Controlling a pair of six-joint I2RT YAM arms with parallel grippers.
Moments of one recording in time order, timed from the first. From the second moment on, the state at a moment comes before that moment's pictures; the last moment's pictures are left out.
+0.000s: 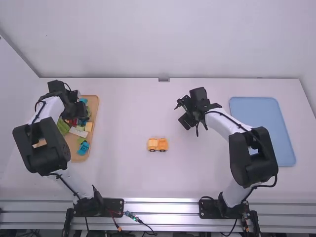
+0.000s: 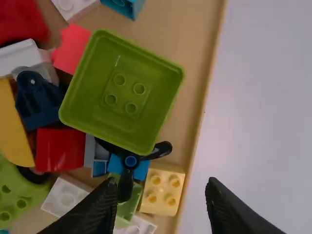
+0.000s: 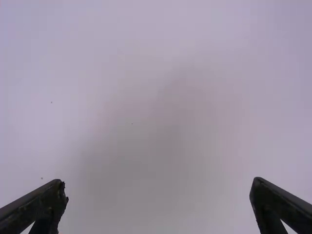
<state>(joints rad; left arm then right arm) 0.43 1.89 1.38 -0.70 0.16 0.15 0.31 1.79 1.12 -0.40 -0.01 -0.50</state>
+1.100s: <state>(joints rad) 0.39 1.89 1.21 -0.59 0.08 0.20 0.31 1.79 1.12 -0.38 -0.01 -0.50</state>
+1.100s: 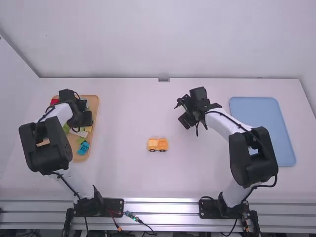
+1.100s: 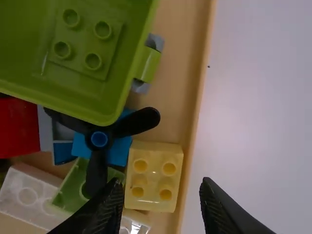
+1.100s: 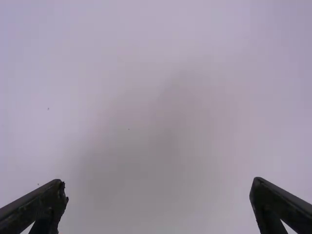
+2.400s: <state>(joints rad) 0.39 1.89 1.12 -0.47 0.05 0.26 0.31 1.79 1.12 -0.38 -0.01 -0.50</state>
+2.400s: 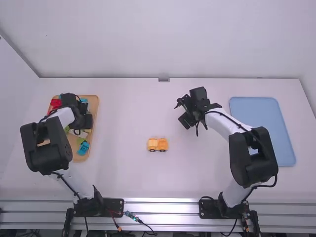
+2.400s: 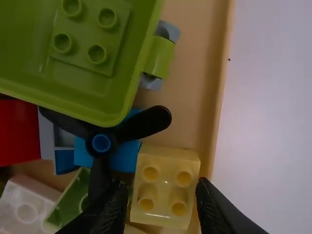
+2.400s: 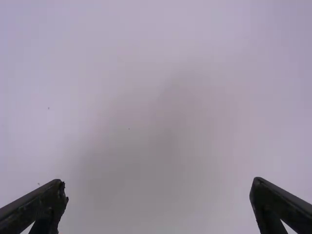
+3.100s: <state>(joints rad) 0.39 1.89 1.08 -0.42 0.06 0.28 0.31 1.79 1.12 -0.38 -0.01 -0.50</state>
